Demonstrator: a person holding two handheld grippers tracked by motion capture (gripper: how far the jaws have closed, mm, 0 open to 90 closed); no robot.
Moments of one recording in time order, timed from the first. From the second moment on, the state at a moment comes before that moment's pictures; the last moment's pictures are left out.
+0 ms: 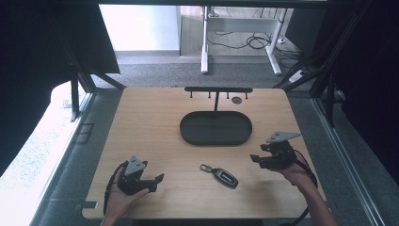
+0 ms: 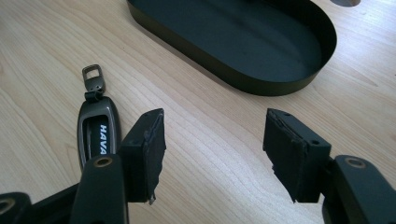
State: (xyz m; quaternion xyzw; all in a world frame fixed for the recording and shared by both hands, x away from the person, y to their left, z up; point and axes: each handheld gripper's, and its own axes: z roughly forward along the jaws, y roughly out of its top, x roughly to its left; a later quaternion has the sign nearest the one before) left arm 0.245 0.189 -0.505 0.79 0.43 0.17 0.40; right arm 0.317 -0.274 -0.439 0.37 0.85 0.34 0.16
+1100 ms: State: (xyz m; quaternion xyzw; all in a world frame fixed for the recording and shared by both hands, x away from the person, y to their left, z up) left arm 0.245 0.184 -0.507 0.80 0.42 0.16 0.39; right arm 0.330 -0.202 -0.437 0.30 0.91 0.27 0.10
